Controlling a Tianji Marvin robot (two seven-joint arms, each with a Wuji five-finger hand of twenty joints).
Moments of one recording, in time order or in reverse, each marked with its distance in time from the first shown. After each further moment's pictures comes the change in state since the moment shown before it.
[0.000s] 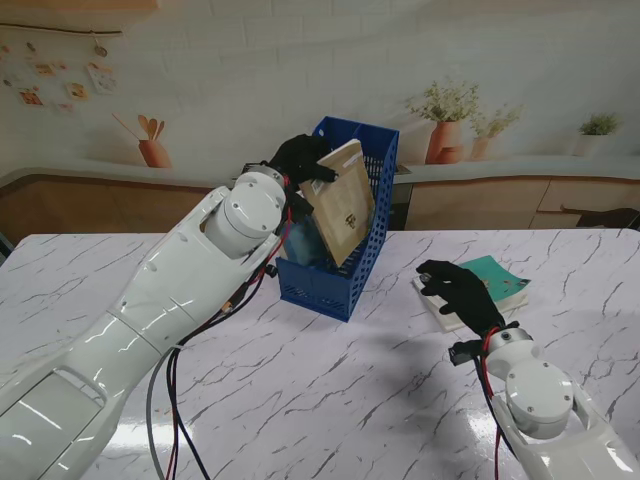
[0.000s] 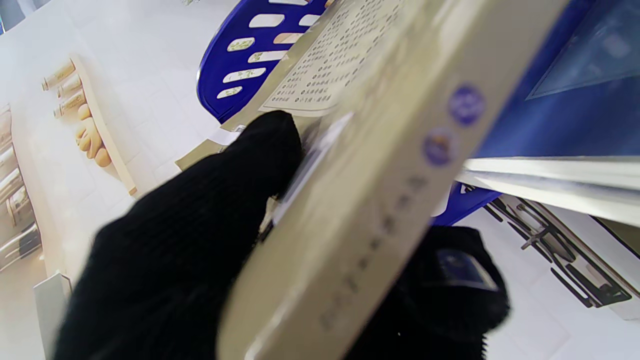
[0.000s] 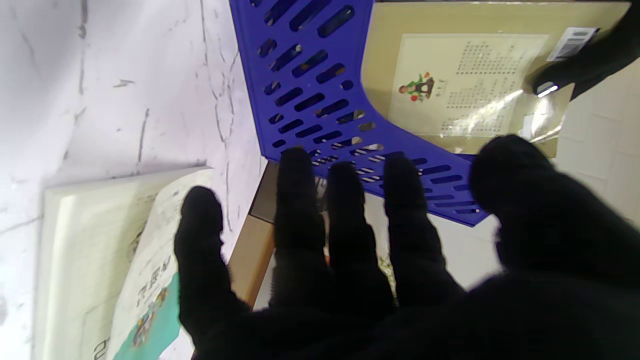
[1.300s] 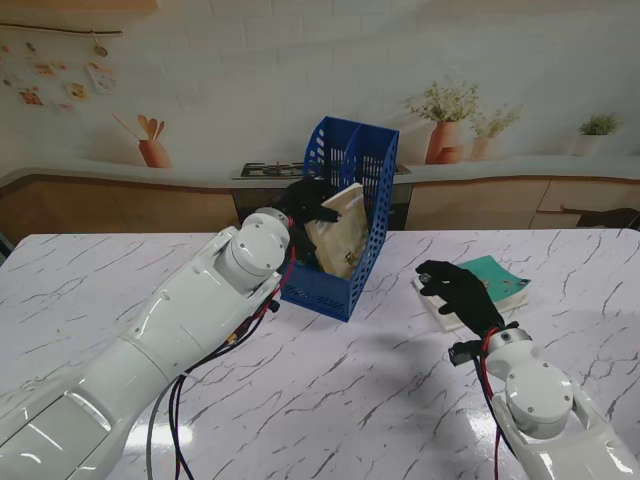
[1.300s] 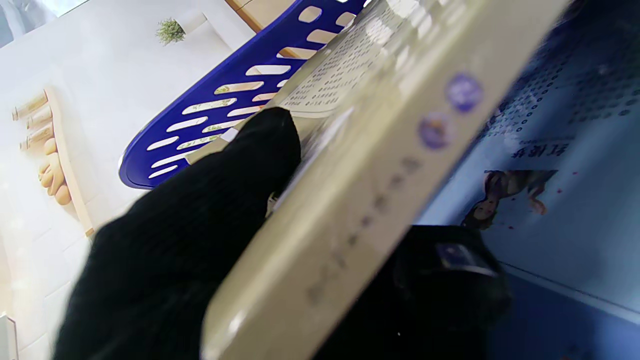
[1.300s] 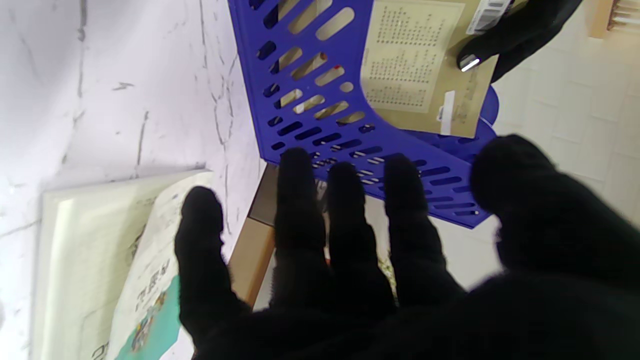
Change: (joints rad) left arm 0.078 -0.016 0.035 0.087 -0.019 -0.089 0.016; right arm 0.004 0.000 -0.002 0.011 0.004 -0.014 0.007; left_hand 0.000 -0.010 0.000 -0.039 -0.005 0.000 0.041 -0.237 0.000 0.007 -0.086 -0.199 0.000 0.000 -0.012 -0.009 0.000 0.000 0.000 -0.093; right_hand 0.000 0.000 -0.002 0.000 0.000 0.000 0.000 0.000 0.000 0.000 0.000 0.000 0.000 0.000 0.000 0.000 0.000 0.000 0.000 0.000
